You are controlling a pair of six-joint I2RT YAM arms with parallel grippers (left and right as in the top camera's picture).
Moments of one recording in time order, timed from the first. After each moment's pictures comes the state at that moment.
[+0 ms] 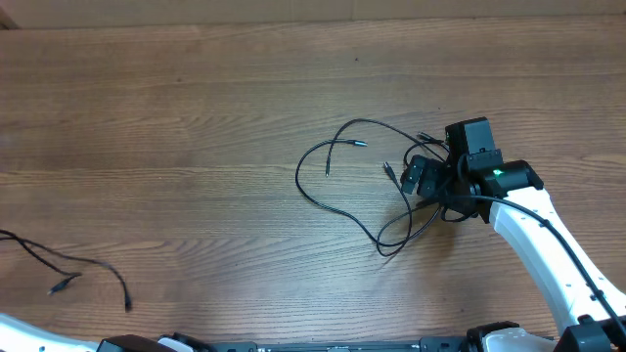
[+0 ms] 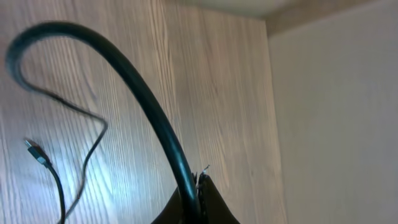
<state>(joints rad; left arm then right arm) 1.16 1.38 1.57 -1.04 0.43 -0.58 0.19 1.40 0.96 -0.77 -0.09 0.54</state>
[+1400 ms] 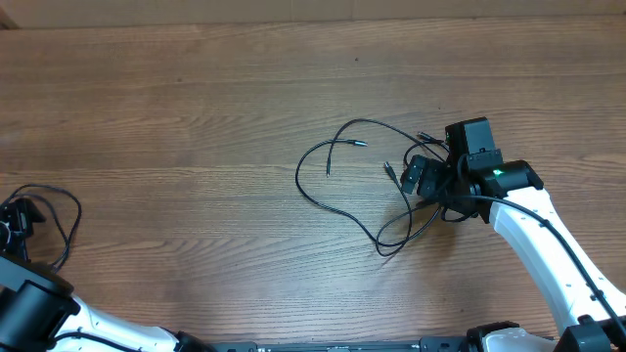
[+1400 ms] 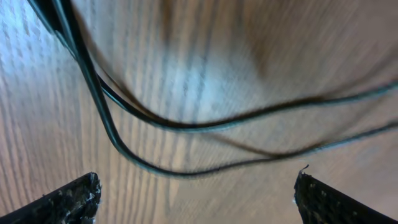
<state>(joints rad) 1.02 2.03 1.58 -1.14 0.19 -0.87 0.19 1.40 0.96 -0.77 -0.09 0.54</state>
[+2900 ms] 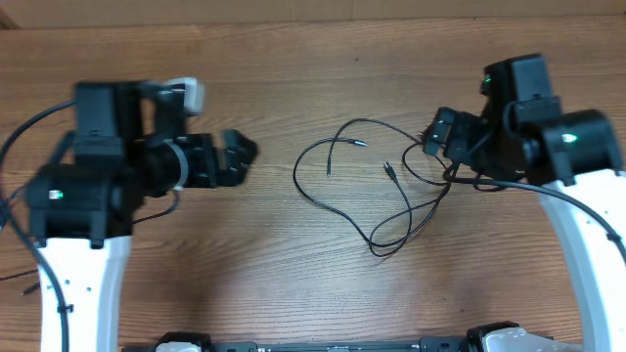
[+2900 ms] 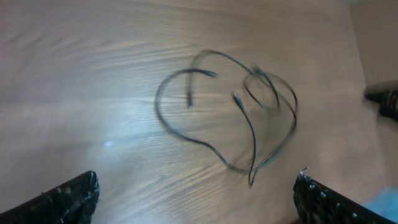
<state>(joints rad) -0.07 1.26 1.58 -1.24 0.46 -0.14 0.19 1.41 1.62 -1.35 -0.05 0.54</state>
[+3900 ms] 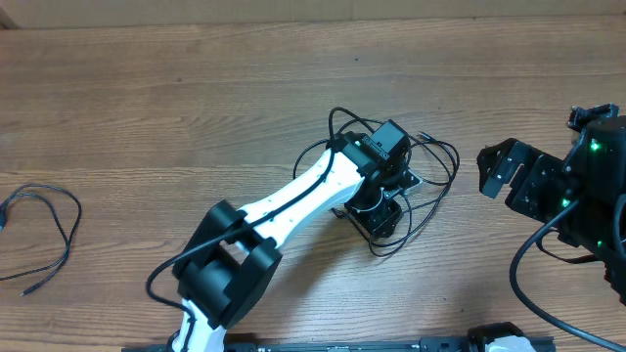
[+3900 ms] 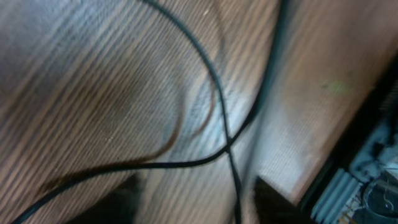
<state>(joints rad) -0.80 2.03 1.58 -1.00 0.40 0.08 0.16 1.15 1.82 -1.56 0.02 0.54</state>
